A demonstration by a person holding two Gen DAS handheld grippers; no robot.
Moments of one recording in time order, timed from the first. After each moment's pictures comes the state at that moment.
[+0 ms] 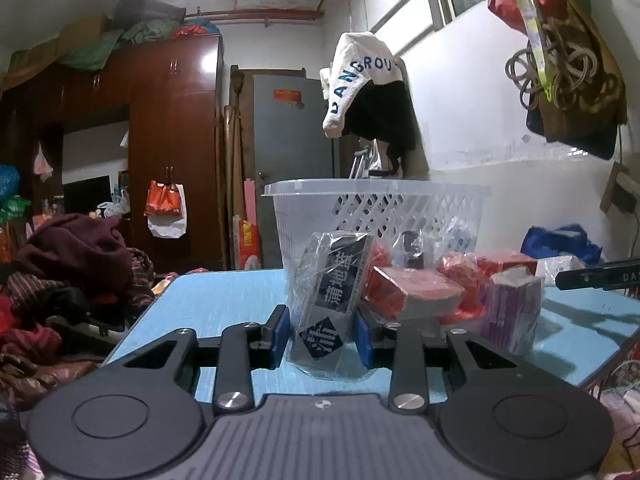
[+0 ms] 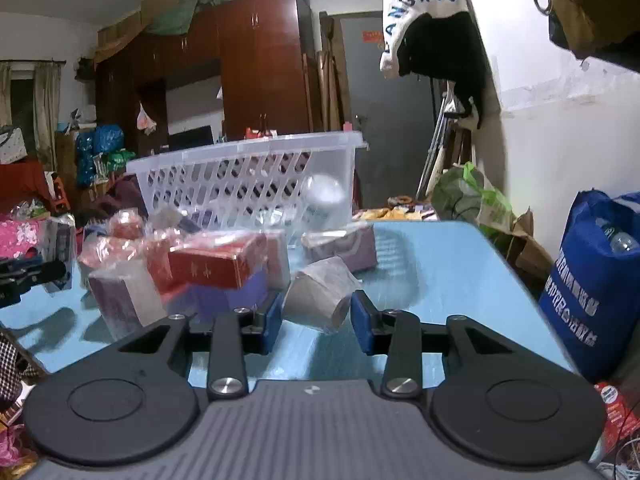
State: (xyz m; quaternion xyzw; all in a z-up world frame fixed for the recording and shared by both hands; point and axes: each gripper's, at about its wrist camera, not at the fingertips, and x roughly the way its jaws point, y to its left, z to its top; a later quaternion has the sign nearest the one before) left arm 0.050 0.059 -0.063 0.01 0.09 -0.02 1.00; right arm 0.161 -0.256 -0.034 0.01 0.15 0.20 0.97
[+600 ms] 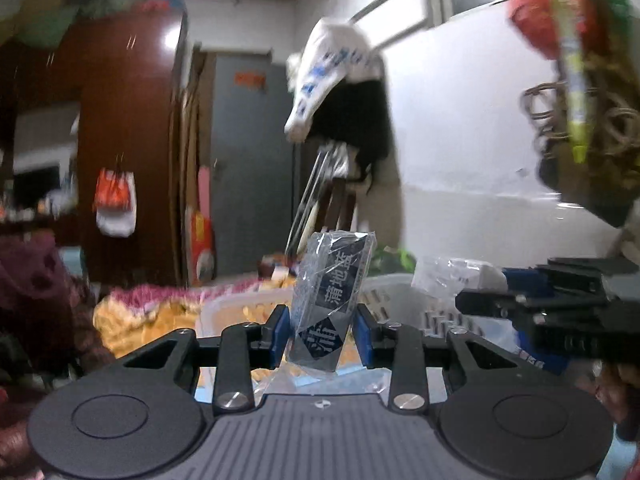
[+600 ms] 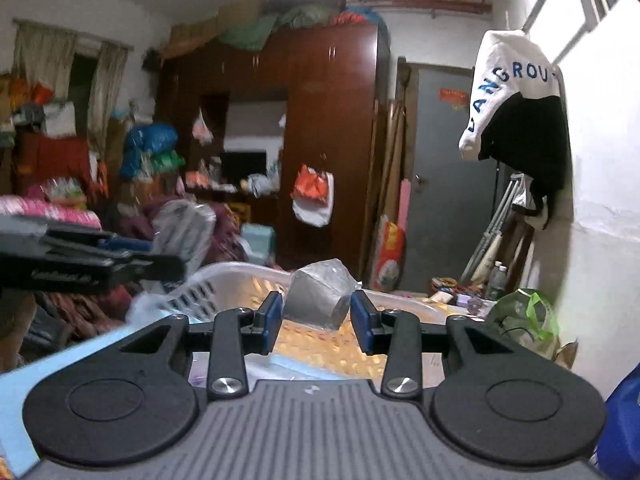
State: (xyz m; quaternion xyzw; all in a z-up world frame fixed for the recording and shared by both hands) left arm 0.230 0.050 0.068 -0.01 0.14 -0.09 0.99; right arm 0.277 -0.148 0.090 -0.09 0.09 0.27 0.95
